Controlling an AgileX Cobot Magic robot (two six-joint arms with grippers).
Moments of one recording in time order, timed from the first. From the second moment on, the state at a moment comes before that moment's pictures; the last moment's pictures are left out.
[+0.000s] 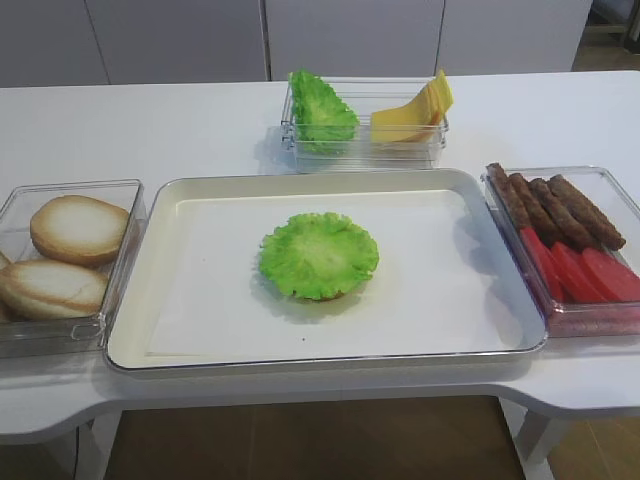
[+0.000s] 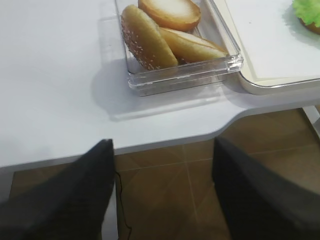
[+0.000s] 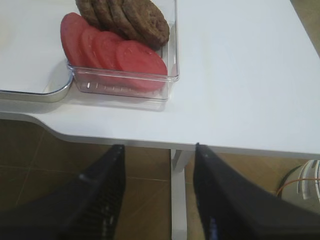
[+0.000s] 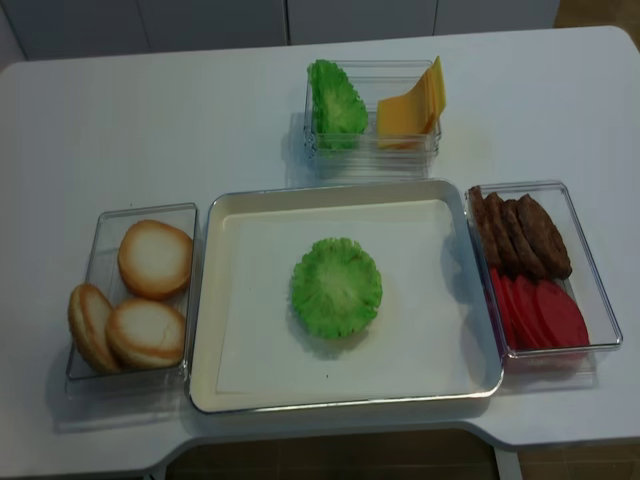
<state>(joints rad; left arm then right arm) -0.06 -0.02 -0.49 0.02 1.19 -0.04 0.06 -0.02 -0.47 -0.02 1.15 -0.09</state>
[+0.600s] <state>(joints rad) -0.06 -0.02 -0.49 0.02 1.19 -0.04 0.06 -0.02 -0.47 -0.02 1.15 -0.09</state>
